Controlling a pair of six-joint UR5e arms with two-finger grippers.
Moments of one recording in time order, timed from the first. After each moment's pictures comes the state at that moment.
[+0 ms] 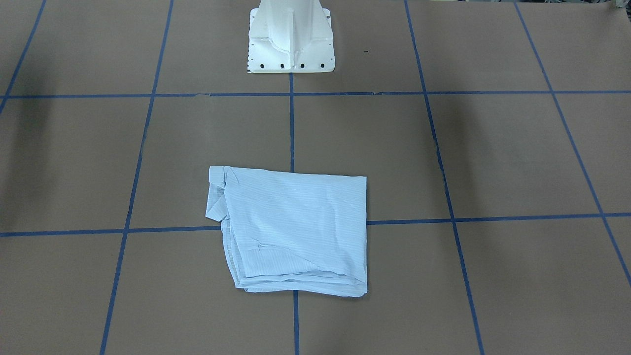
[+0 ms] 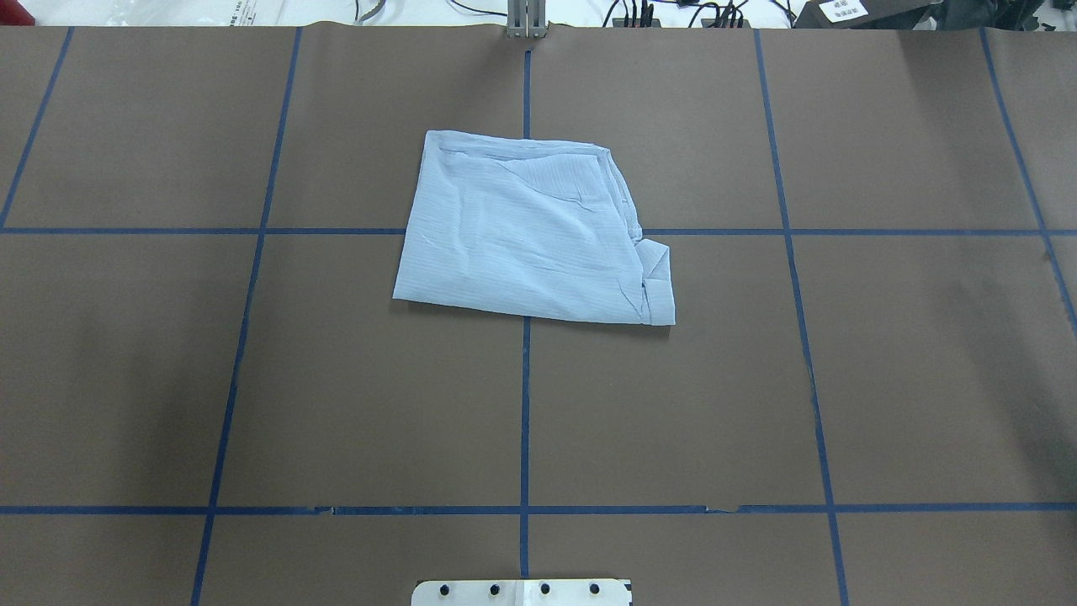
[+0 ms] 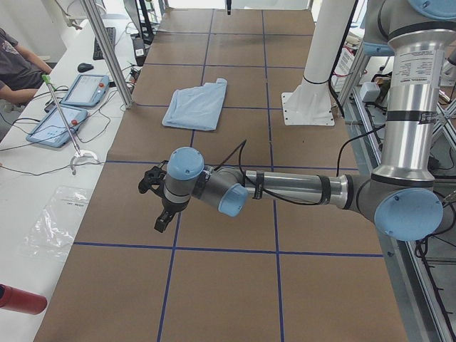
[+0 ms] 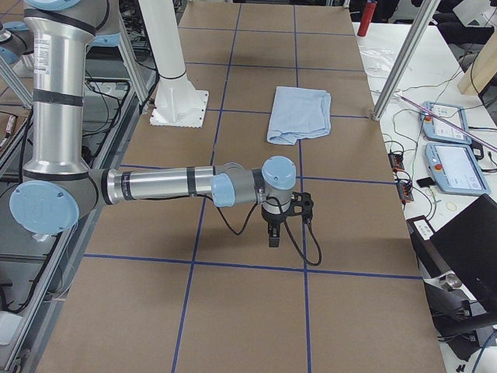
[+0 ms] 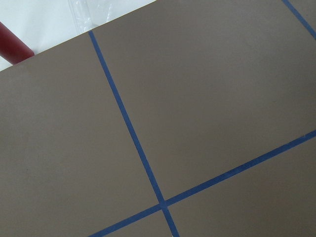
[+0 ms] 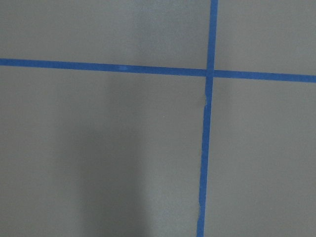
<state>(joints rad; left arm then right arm) -1.53 -1.59 -1.59 -1.98 -2.31 0.04 1.43 -1.71 1.79 -1.48 2.32 0.17</state>
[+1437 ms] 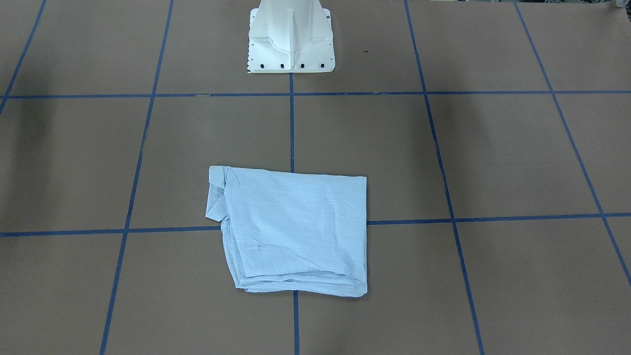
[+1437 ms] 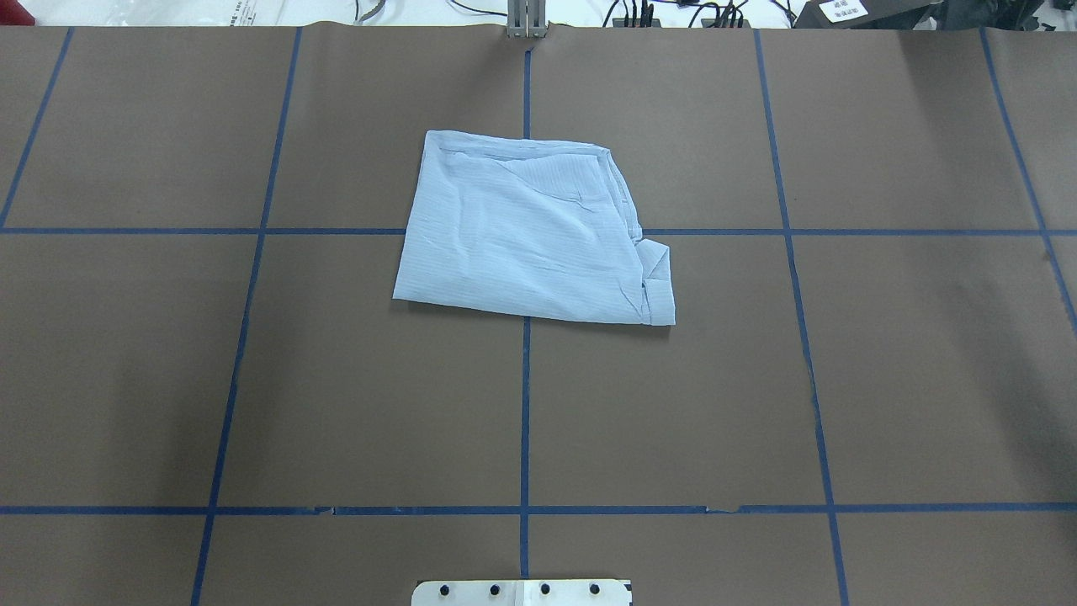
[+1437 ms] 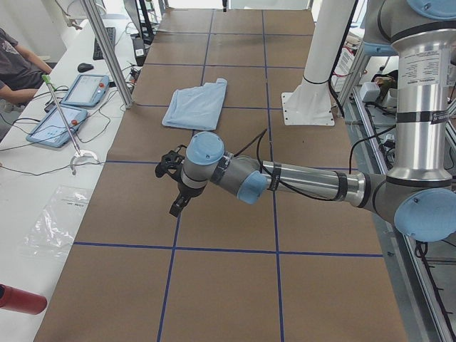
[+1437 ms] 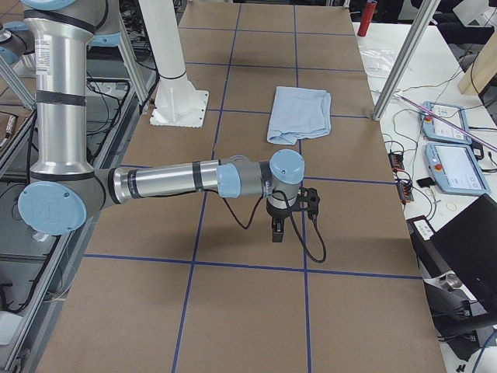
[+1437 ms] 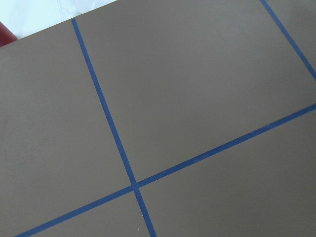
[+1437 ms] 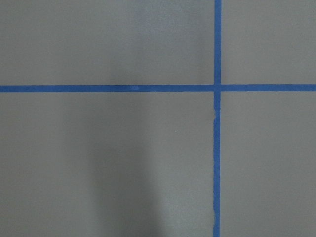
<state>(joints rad) -1.53 -1.50 -1.77 -1.97 -2.36 0.03 1.45 -1.62 1.77 -1.60 2.37 0.18</state>
